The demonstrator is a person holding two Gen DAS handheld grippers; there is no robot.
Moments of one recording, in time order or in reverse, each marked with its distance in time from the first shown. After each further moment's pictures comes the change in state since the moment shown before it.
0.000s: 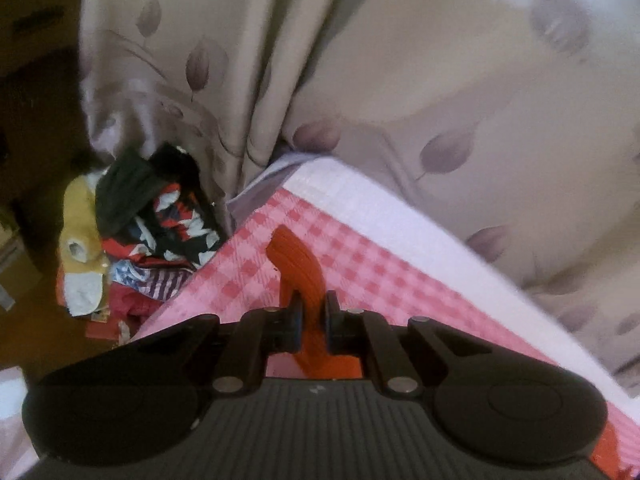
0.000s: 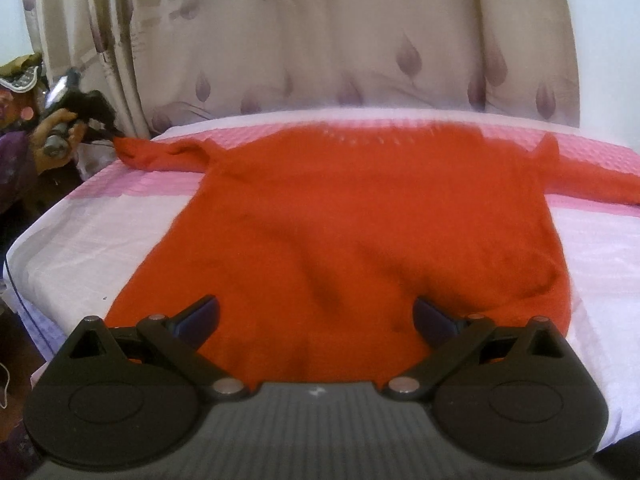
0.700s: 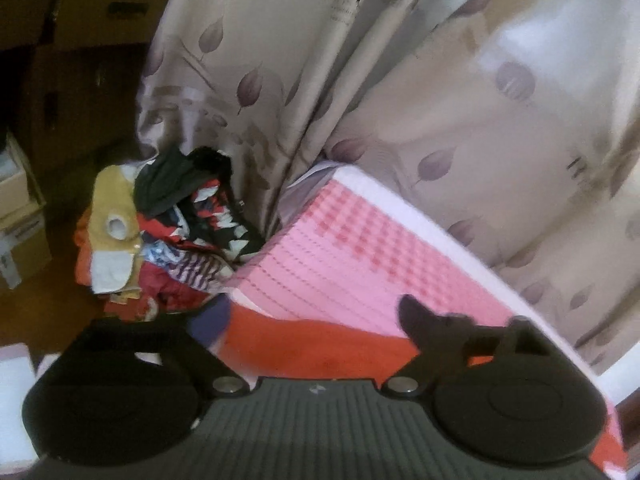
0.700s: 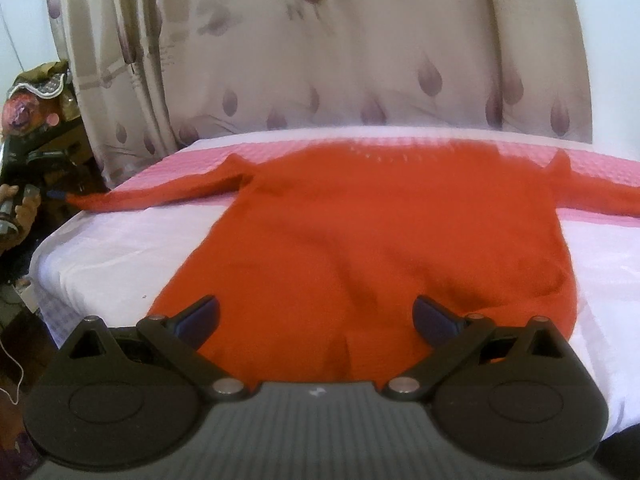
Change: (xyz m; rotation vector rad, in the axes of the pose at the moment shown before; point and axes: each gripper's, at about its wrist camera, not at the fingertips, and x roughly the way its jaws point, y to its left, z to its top) left arm -0.115 0.121 -0.088 -0.043 -0.119 -0.150; right arm -0.024 0.015 -0.005 -0.016 -0.044 0.052
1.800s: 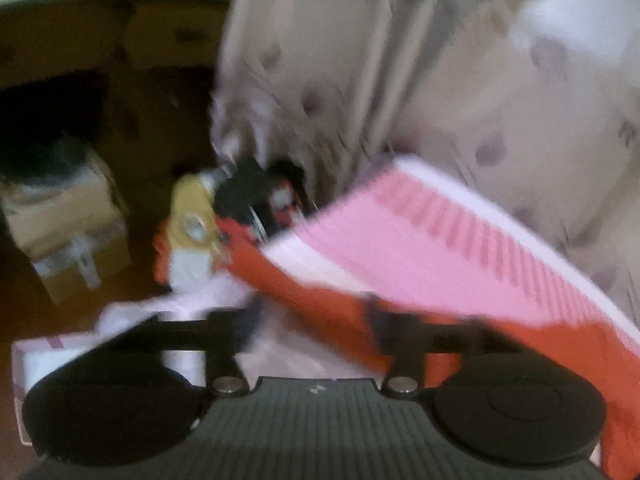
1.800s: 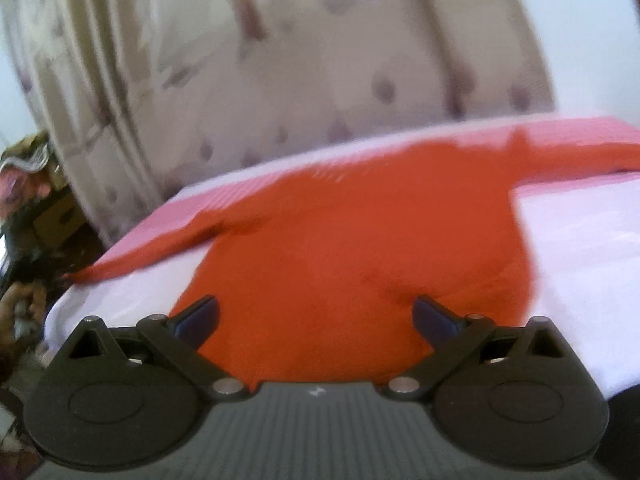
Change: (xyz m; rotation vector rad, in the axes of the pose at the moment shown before) left arm -0.039 -0.019 -0.066 0.046 -0.138 0.321; right arm -0.035 -0.057 0.002 0.193 -0.091 0.001
